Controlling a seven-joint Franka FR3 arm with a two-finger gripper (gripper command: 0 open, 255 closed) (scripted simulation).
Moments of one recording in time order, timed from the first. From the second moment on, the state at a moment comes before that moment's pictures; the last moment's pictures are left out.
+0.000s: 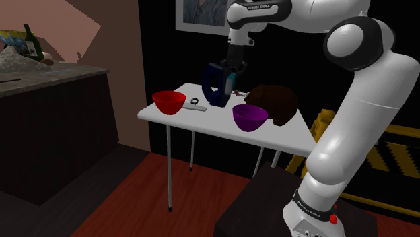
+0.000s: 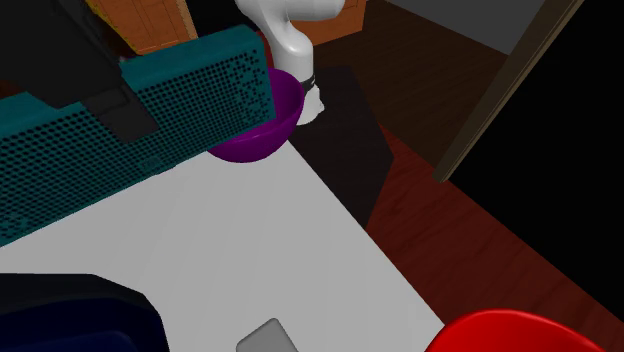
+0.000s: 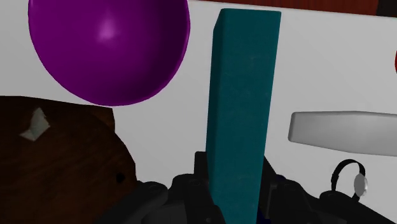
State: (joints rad) arm -0.25 -0.02 -0.05 -1.65 0.04 1.59 0.81
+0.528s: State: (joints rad) arm -0.25 -0.21 -0.04 -1.81 0.03 1.55 0.83
